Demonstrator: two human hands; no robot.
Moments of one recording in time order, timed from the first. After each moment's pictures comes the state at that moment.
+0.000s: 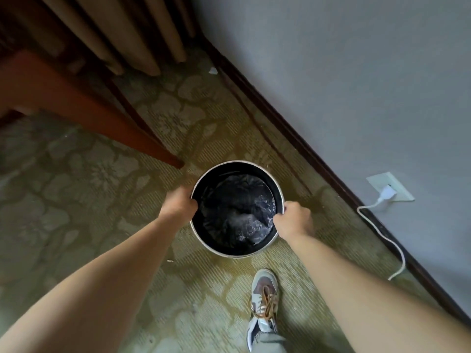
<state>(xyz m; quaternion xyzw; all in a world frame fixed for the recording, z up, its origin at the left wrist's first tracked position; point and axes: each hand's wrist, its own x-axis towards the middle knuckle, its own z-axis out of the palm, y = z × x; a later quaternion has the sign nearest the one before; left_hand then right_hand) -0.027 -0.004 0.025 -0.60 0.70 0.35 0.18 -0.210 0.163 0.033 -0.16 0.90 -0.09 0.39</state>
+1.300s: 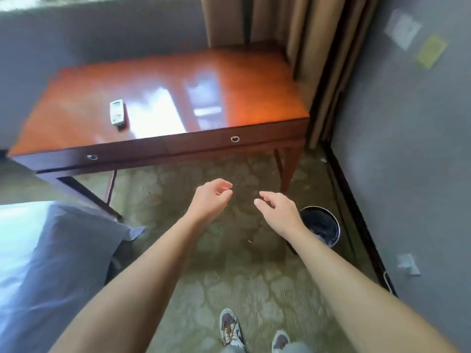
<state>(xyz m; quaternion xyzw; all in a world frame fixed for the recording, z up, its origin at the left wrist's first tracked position) 0.305 0.211 0.519 -0.69 0.59 0.37 -0.19 0.121 0.241 0.501 -0.56 0.69 -0.19 0.42</state>
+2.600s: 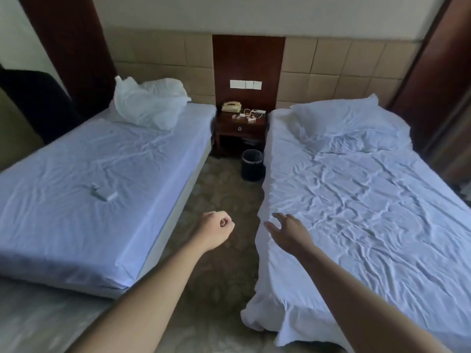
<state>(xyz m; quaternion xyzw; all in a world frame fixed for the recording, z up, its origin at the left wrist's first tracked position) 0.858 1.333 0.635 -0.93 -0.10 0.04 -0.34 0.907 1.122 0.628 -0.96 -0.08 0.12 0.24</state>
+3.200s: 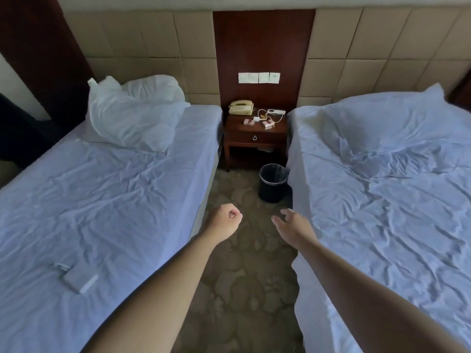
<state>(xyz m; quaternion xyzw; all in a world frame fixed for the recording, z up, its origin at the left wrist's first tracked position) 1.342 1.562 0.605 -0.91 -0.12 0.08 -0.39 1.381 1.362 0.582 -0.93 0.03 0.16 0.32</state>
